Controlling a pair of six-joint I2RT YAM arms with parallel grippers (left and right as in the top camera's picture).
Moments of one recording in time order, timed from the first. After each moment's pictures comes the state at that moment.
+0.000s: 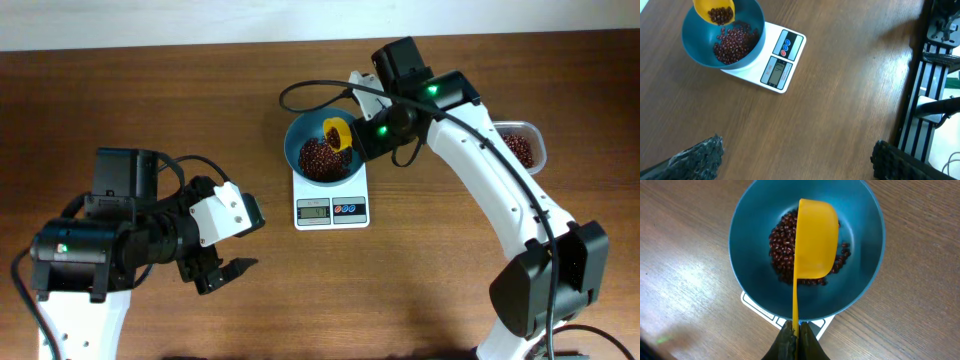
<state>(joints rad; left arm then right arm) -0.08 1.14 1.37 -1.41 0.56 1.04 0.37 1.87 1.74 -1.06 -0.29 -0.04</state>
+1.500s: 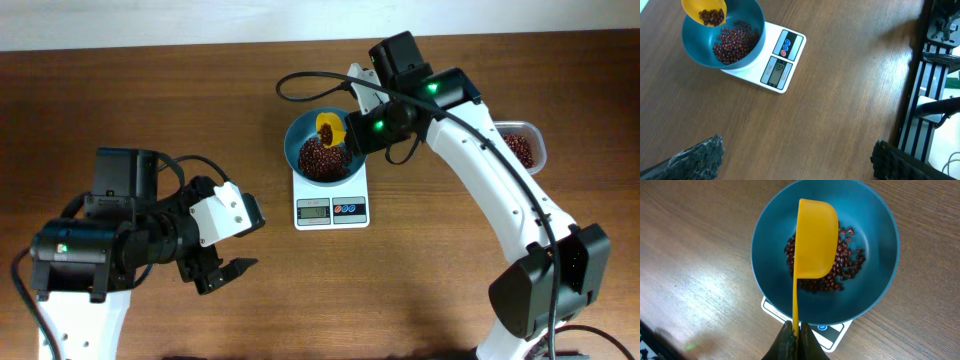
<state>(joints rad) -0.08 1.14 1.37 -1.41 0.56 1.04 0.38 1.86 1.78 -1.06 -0.34 0.06</state>
